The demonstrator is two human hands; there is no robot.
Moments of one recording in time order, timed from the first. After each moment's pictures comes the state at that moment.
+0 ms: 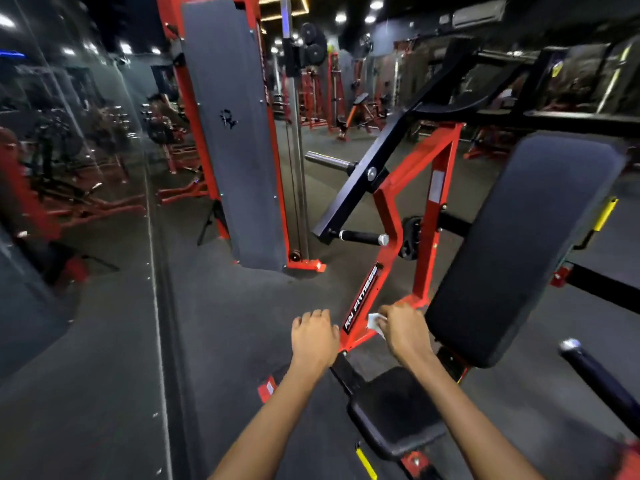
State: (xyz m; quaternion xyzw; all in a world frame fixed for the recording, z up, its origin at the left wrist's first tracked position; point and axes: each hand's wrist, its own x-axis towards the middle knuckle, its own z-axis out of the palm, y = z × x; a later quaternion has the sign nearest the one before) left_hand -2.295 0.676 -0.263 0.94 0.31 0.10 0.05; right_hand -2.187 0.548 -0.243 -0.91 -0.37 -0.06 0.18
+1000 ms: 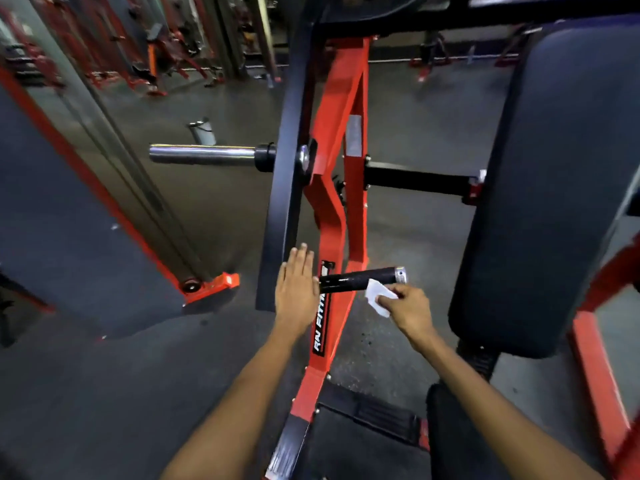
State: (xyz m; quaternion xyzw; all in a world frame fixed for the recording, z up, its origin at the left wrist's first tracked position) left_hand -1.853 1.067 -0.346 0.98 -0.01 0.15 0.10; right_hand -1.876 0.862 -0.326 -0.83 0.10 0.01 0.55
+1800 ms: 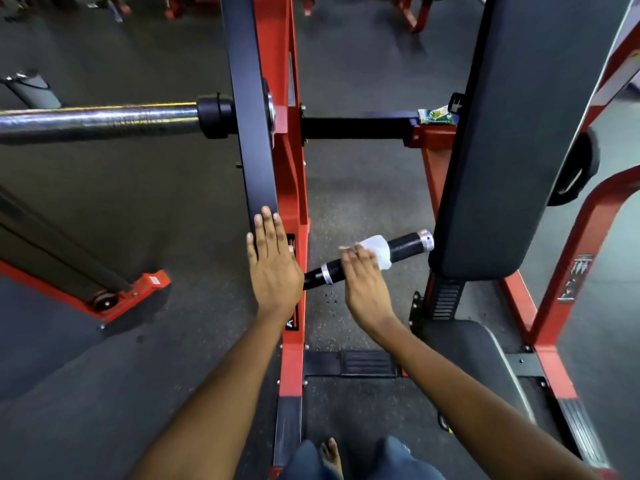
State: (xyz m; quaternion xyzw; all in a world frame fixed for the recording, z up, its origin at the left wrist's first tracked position) left_hand -1.765 1.147 -0.391 0.96 -0.08 0.24 0.16; right_hand -1.827 0.995 -0.405 -0.98 -0.01 -0.14 0.11
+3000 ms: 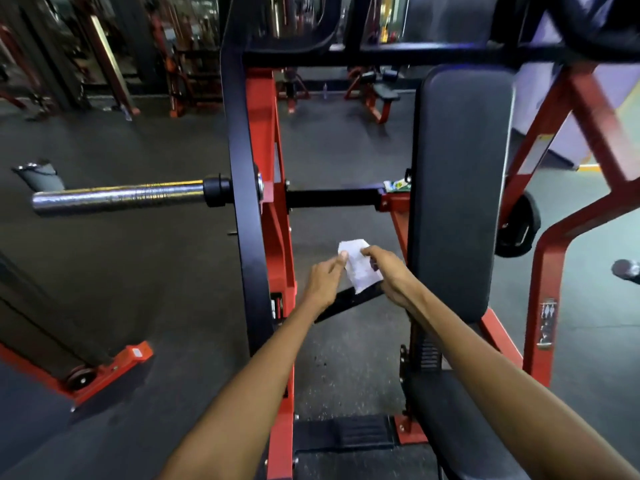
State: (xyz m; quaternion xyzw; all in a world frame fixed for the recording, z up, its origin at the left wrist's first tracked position) left_hand -1.777 1.061 -0.307 0.81 -0.19 -0.07 0.55; right_hand -1.827 0.931 -0.261 -0.71 0.26 -0.03 0.65
